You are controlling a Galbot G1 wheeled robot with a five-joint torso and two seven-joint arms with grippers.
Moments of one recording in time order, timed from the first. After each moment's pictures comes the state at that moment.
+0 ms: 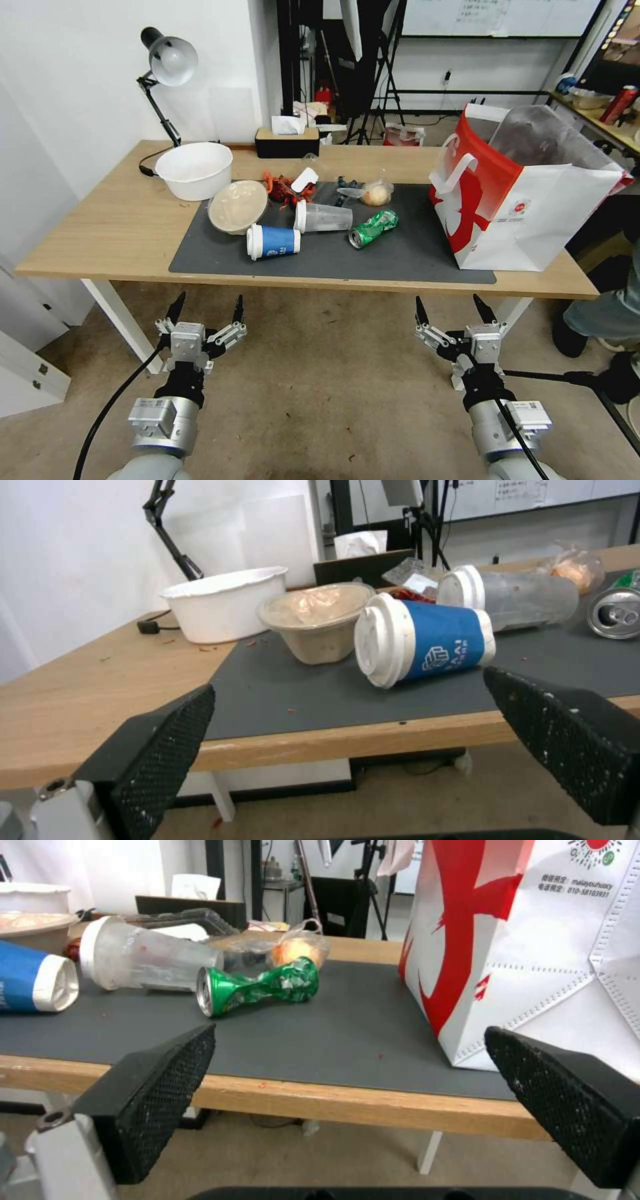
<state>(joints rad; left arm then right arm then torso) 1.80 -1.50 -0.55 -2.30 0.00 0.00 0.00 -1.80 1.50 0.55 2.30 0.00 0.00 0.00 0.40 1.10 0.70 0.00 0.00</state>
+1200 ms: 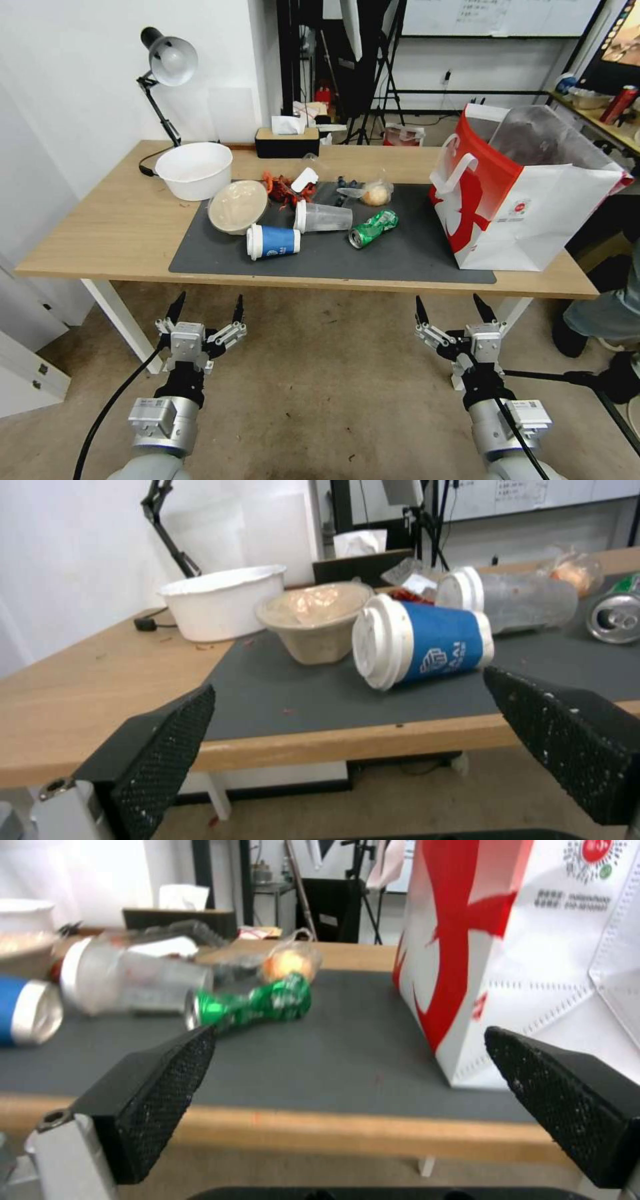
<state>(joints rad) 1.78 -1.51 -0.55 -2.30 -0.01 0.03 0.00 -1.70 1.54 0.55 2.32 0.01 -0.12 0.00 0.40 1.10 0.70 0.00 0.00</state>
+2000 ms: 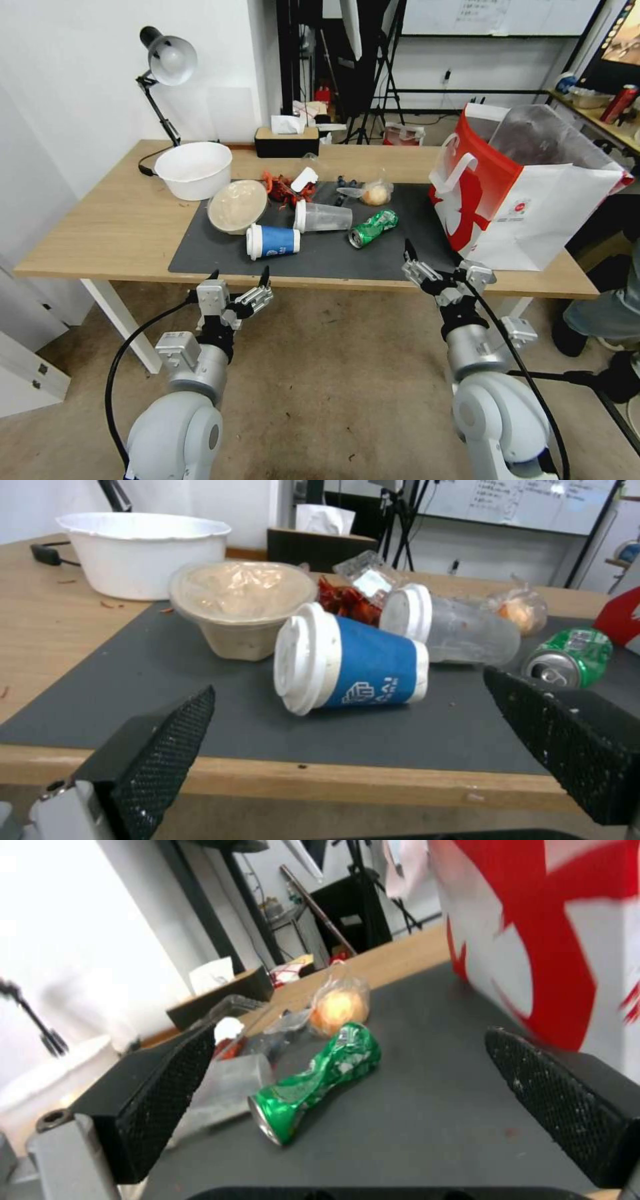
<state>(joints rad) 1.55 -1.60 -0.47 -2.30 -0.14 0.36 0.01 -1.42 1.57 0.50 2.23 0.43 -0.27 0.13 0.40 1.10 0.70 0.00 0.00</state>
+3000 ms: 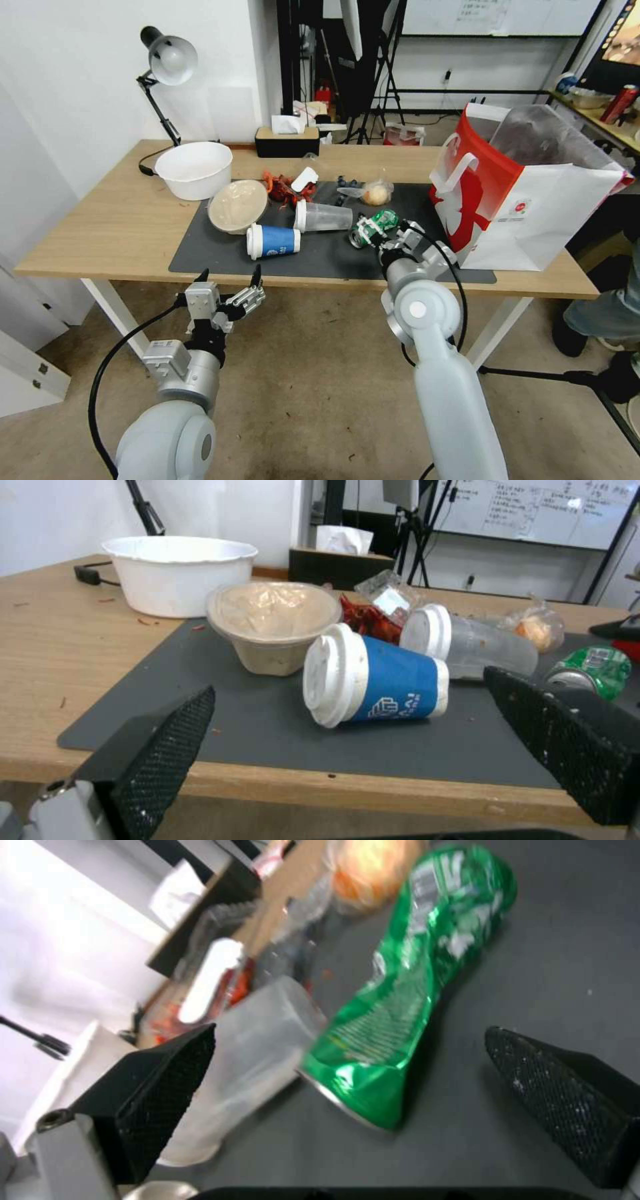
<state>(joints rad) 1.60 -1.61 -0.50 -2.34 -0.13 0.31 0.01 -0.97 1.59 0.35 1.87 0.91 -0.44 0.58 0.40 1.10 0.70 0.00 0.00</state>
